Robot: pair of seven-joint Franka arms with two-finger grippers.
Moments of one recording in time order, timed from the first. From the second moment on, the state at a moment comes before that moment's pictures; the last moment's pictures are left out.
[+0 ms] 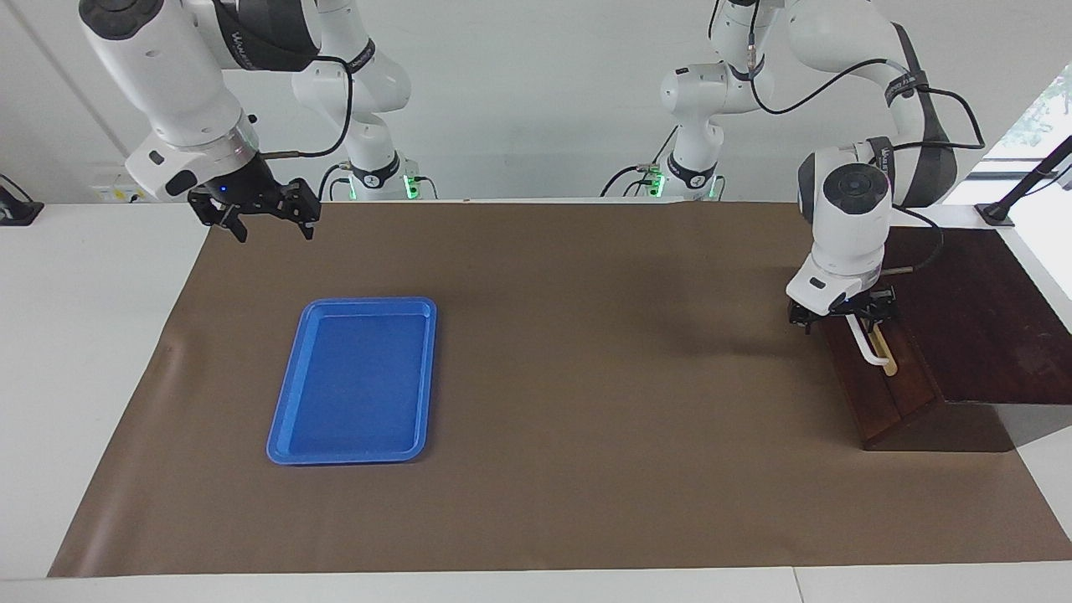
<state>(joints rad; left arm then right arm) 0.00 0.14 -0.07 -1.95 0.49 2.10 -0.01 -0.02 0.04 0.05 -1.55 -0.02 1.49 -0.01</state>
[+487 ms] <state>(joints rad) 0.01 0.19 -0.07 -1.98 0.52 2.19 -0.06 -0.02 0.04 0.05 -1.55 -0.02 1.49 -0.01</state>
